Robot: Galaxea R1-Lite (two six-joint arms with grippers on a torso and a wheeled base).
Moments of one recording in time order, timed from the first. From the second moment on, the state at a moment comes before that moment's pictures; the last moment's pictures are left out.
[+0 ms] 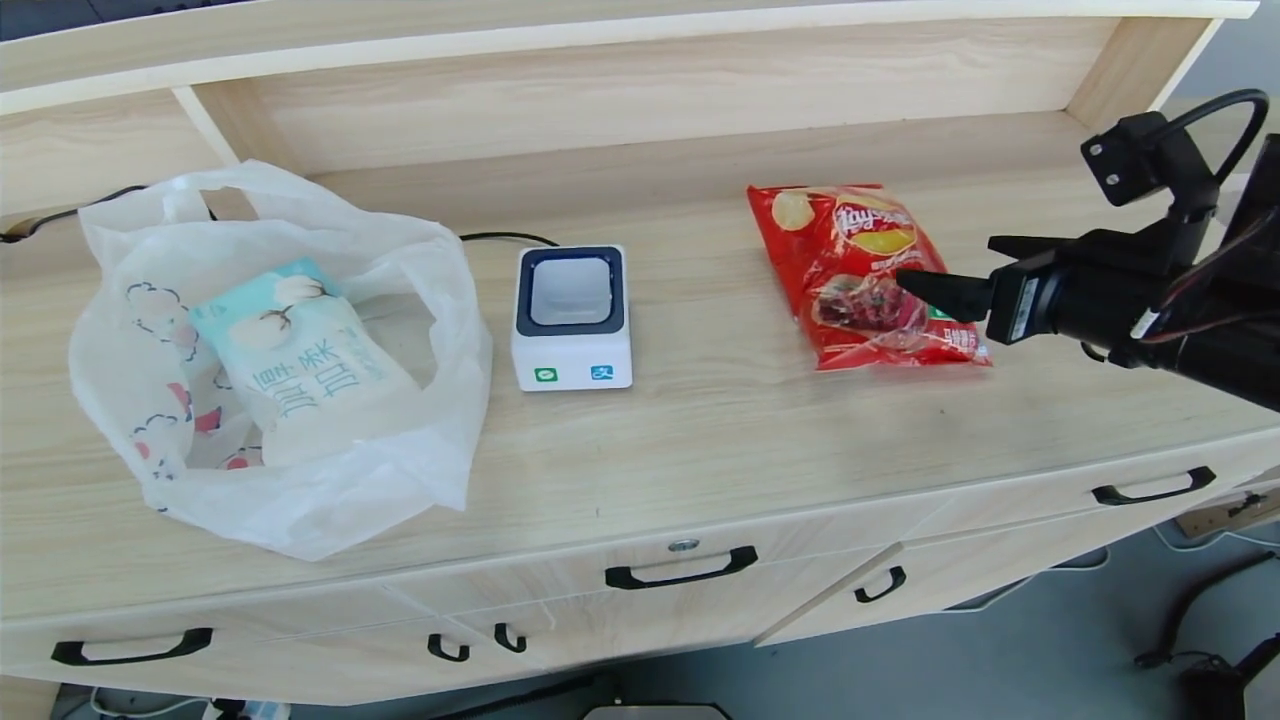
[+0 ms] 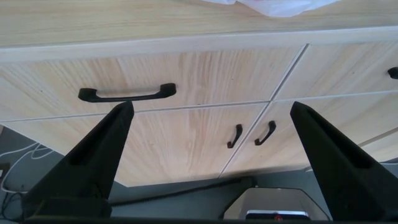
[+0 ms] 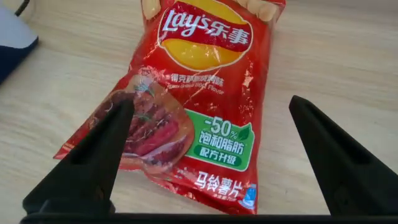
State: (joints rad) left arm 0.00 0.00 0.00 -0.02 0.00 0.03; right arm 0.20 1.59 -1.00 -0.56 0.18 -0.16
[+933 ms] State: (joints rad) left arm 0.00 0.00 0.00 -0.02 0.00 0.03; right arm 0.20 1.82 -1.31 -0.46 0.19 -0.12
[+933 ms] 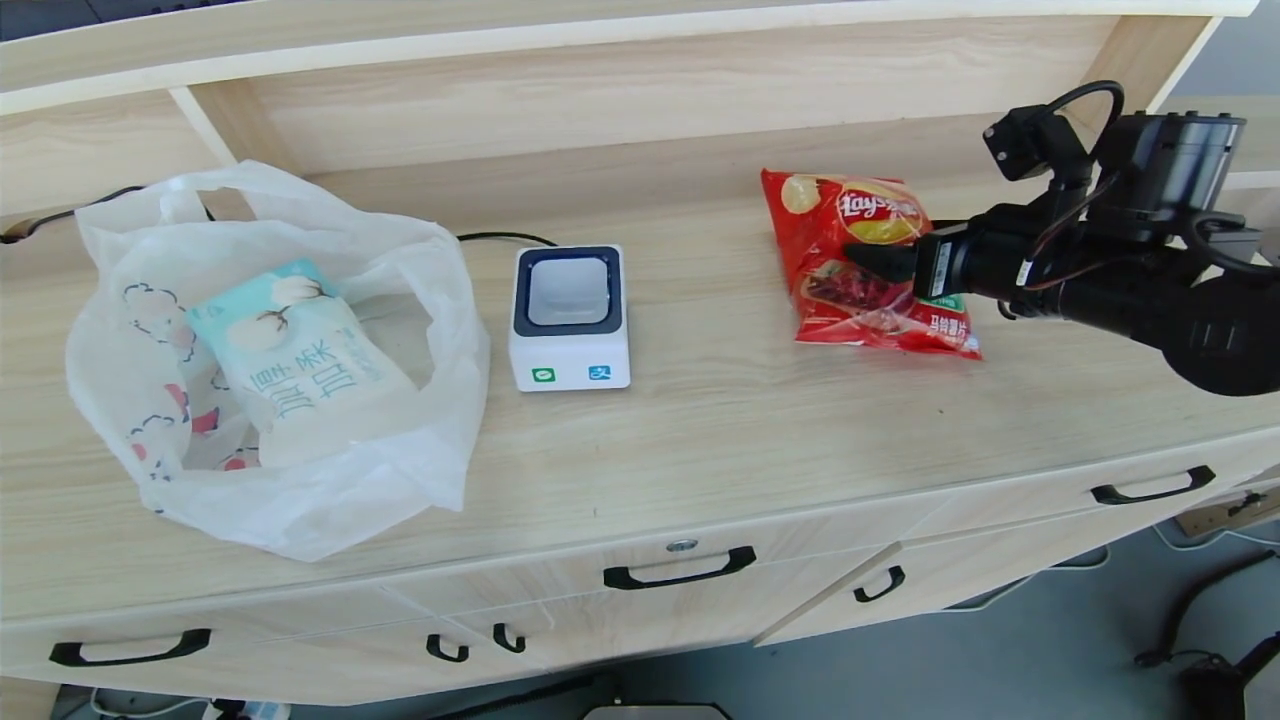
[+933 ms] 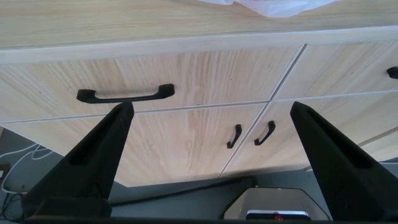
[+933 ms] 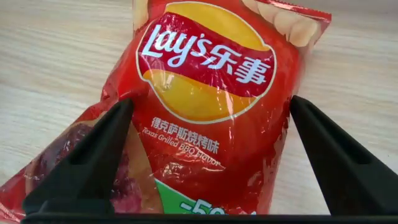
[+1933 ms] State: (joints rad) left arm 0.00 0.00 0.00 -0.02 0.00 0.03; right arm 0.23 1.86 -1.36 -0.45 0.19 -0.12
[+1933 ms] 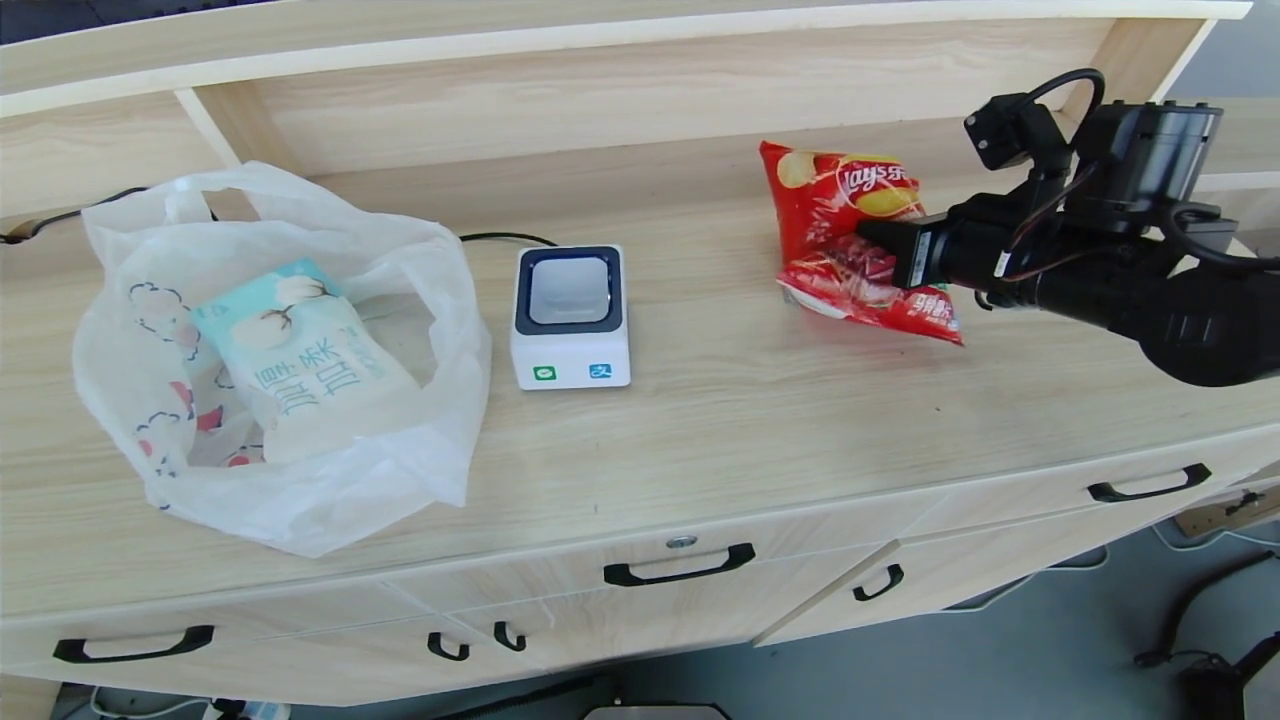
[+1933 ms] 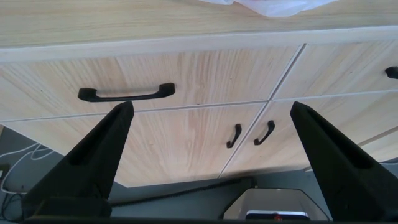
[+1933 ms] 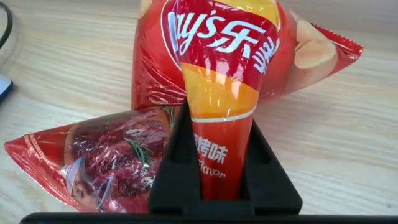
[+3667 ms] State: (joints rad) left arm 0.00 0.00 0.00 -0.02 0.00 0.03; right arm 0.65 1.60 -0.56 -1.57 0.26 0.79
